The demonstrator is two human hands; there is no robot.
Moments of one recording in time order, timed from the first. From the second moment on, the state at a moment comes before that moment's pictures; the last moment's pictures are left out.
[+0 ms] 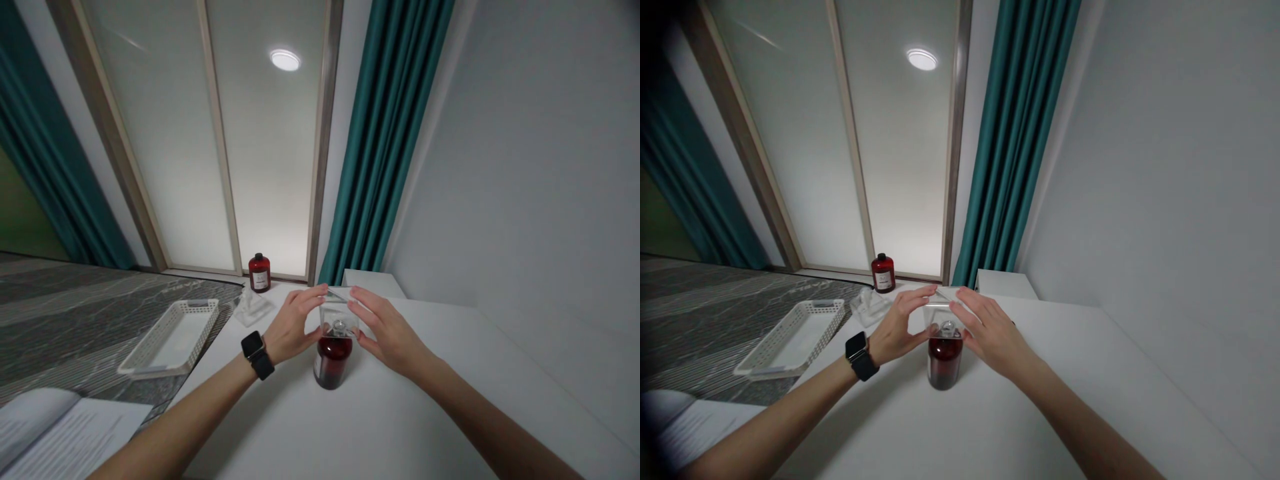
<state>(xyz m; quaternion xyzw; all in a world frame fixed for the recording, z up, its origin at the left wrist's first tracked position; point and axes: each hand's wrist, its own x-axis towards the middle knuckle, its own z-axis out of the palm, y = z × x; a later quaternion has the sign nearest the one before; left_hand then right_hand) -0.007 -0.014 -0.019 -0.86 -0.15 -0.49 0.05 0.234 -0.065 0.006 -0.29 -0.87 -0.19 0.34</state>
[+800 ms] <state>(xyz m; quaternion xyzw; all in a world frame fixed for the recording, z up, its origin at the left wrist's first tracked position) -0.014 -0.010 0.002 -0.91 -0.16 -0.36 0.09 0.227 -0.065 -0.024 -0.29 -0.83 -0.19 0.44</state>
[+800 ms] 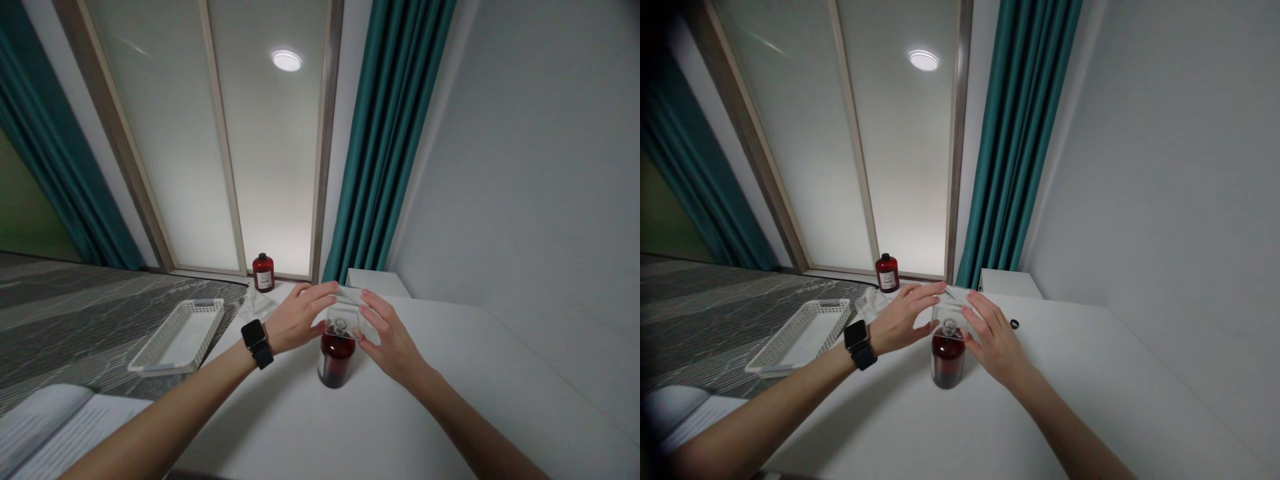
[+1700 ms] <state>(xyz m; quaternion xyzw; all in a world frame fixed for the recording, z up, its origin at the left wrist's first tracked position) -0.010 -0.006 -0.001 -0.90 -0.23 -0.35 -0.13 0.229 -0.060 -0.013 -0.43 -0.79 0.10 0.43</state>
